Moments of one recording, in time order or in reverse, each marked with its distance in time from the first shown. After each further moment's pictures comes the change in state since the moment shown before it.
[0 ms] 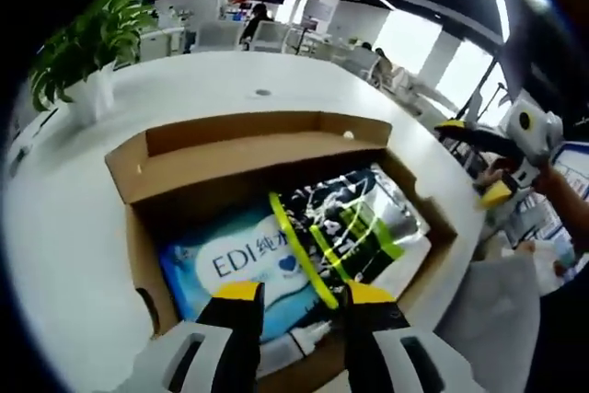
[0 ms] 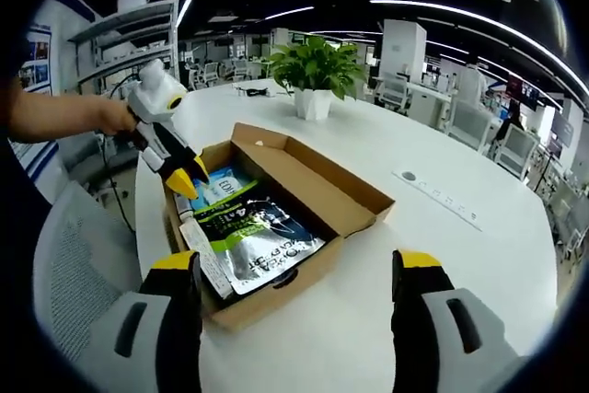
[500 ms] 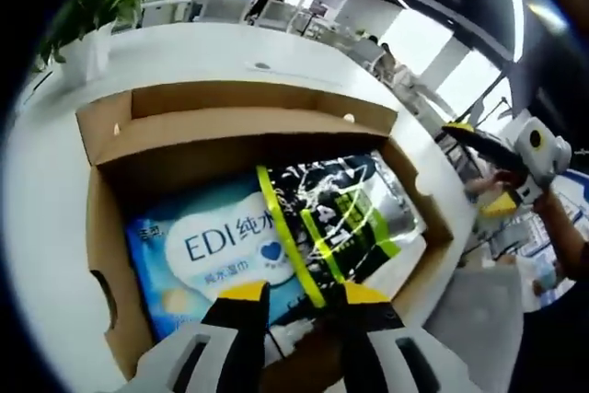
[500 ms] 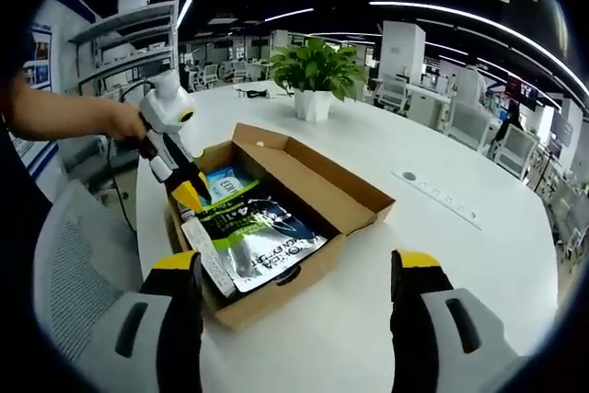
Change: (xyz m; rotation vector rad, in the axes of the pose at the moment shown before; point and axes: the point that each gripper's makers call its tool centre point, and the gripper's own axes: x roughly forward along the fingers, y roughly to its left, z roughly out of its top) left arm 0.018 -0.008 -0.013 -0.136 0.066 -0.088; right arm -0.002 0.007 0.000 -0.001 -0.009 0.003
